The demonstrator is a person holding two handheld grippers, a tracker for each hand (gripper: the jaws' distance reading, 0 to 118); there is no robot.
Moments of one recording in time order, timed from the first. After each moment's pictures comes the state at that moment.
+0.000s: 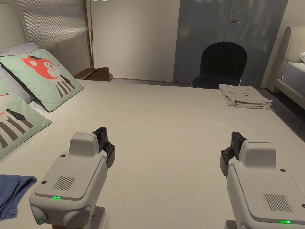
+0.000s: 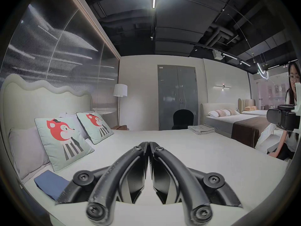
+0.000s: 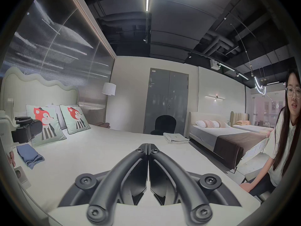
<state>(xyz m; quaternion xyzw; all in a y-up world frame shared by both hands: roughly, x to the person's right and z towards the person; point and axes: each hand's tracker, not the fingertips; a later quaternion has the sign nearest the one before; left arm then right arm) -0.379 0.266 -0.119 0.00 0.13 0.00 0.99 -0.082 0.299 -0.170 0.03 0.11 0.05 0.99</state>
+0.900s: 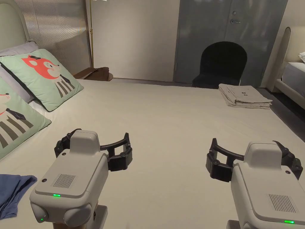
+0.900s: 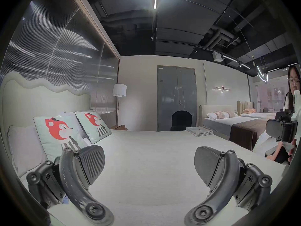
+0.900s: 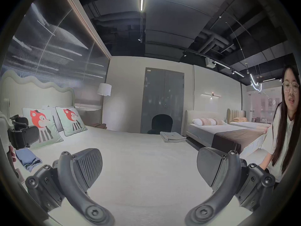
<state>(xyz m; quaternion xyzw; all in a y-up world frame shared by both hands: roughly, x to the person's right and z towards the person) -0.376 0.271 -0.118 0.01 0.12 0.01 0.99 -0.074 0.296 -0.172 0.02 0.09 0.03 1.00</state>
